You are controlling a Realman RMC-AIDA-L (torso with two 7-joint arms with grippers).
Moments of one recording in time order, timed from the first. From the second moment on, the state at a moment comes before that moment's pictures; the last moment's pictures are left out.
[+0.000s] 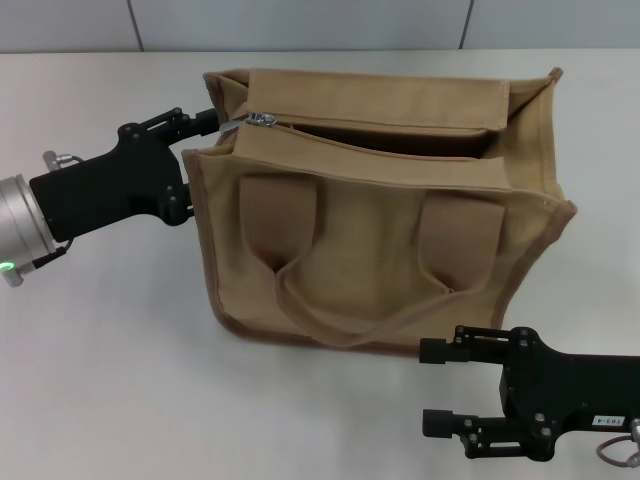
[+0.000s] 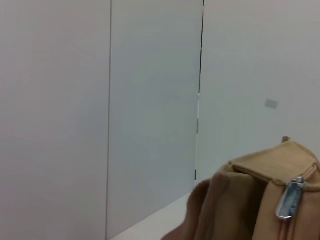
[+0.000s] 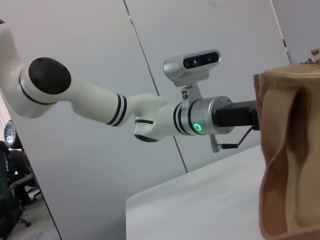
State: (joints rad) left arm -0.54 -2.07 0.52 0.48 1.87 1.56 -1.00; right arm 0.41 2.08 -0.67 -0.39 -2.06 -1.86 1.04
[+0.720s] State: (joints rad) left arm -0.51 -2.06 0.51 0.48 1.82 1.56 -1.01; right arm 0.41 2.08 -0.67 -0.39 -2.06 -1.84 1.04
